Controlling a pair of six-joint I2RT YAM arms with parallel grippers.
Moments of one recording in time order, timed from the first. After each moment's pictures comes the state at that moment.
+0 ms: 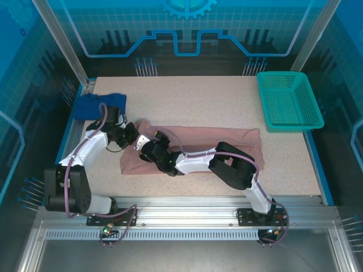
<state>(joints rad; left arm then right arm) 0.00 1.39 0.92 -0.60 0.41 -0.69 1.12 2.14 1.34 0.23 0.63 -0.23</state>
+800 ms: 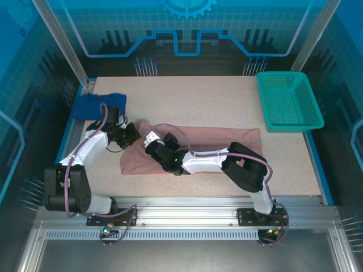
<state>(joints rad) 0.00 1.40 0.91 -0.60 0.42 -0.69 1.12 2.00 1.27 0.00 0.77 -0.12</state>
